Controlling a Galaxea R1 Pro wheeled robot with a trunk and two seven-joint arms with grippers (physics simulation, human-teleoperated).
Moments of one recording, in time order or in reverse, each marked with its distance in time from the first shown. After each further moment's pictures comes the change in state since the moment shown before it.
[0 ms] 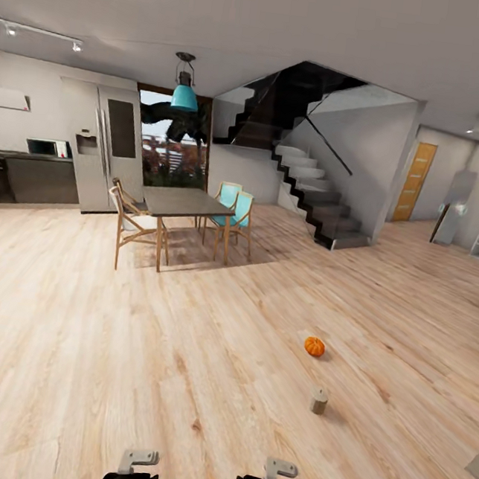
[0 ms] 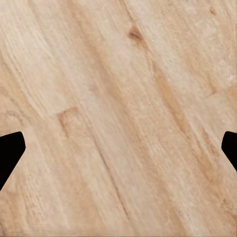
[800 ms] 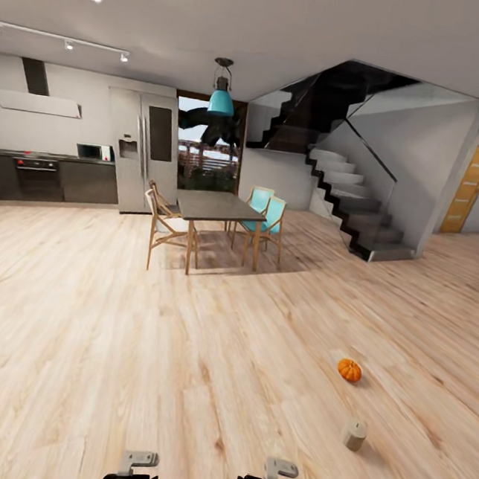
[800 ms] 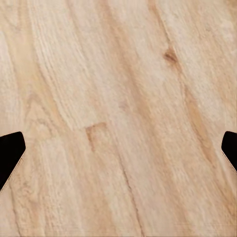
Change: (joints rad) left arm 0.006 0.000 0.000 0.001 -0.006 -0.016 0.000; right arm 0.000 -0.002 -0.001 -0.001 0.000 0.000 0.000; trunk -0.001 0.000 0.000
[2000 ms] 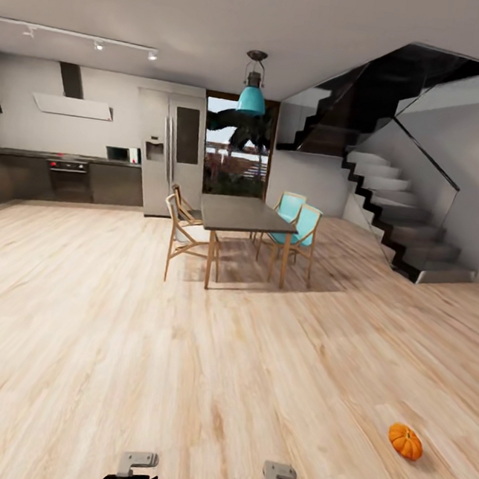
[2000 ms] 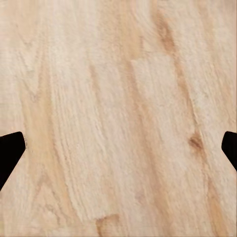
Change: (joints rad) left arm 0.003 0.000 0.000 0.001 0.002 -0.008 0.000; right arm 0.000 0.002 0.018 0.022 0.003 0.000 0.001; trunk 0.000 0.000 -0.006
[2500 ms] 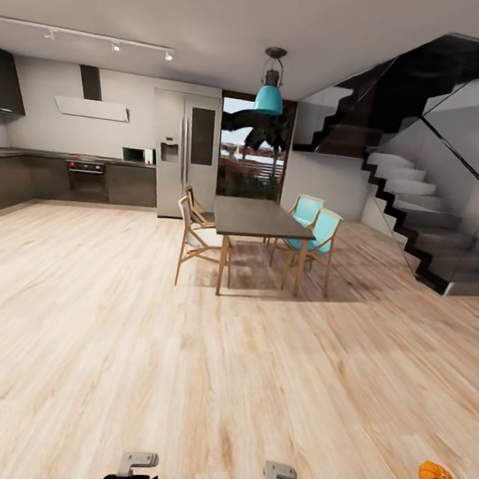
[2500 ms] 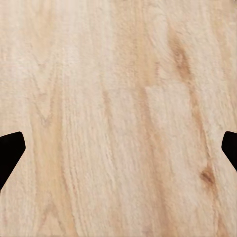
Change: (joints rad) left arm 0.000 0.000 0.000 0.000 0.000 0.000 0.000; right arm 0.001 -0.002 0.000 0.000 0.000 -0.005 0.000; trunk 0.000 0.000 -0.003
